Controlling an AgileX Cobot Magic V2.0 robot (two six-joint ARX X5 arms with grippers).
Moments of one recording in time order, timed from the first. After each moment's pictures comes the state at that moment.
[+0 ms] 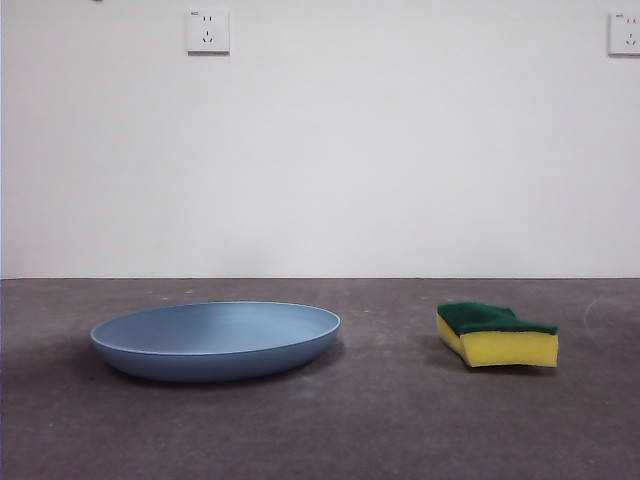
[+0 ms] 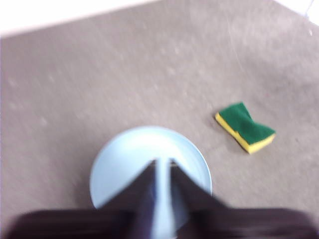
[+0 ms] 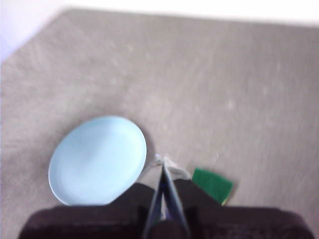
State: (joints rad) left arm -0.48 0.86 0.99 -0.60 0.09 -0.02; right arm 0.53 0.88 1.05 -0.62 0.01 0.12
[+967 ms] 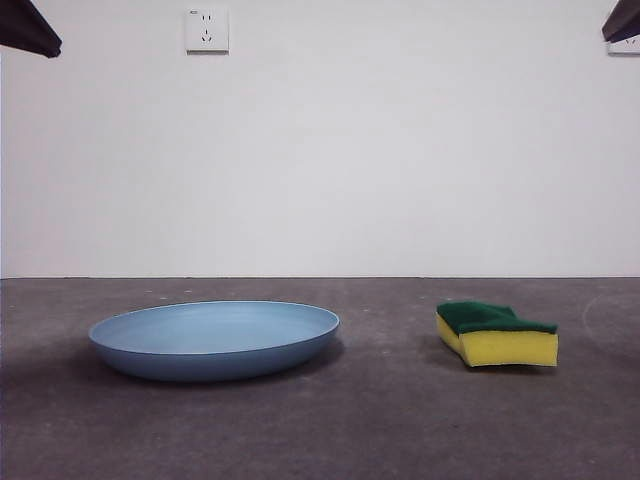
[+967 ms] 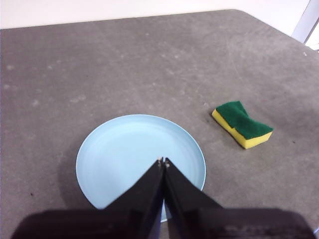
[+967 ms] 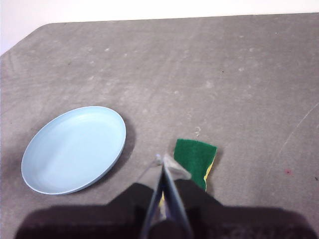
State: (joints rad) left arm -0.53 0.57 0.60 -0.40 0.03 -0.14; right arm 0.64 0.57 0.66 -0.49 0.21 0.23
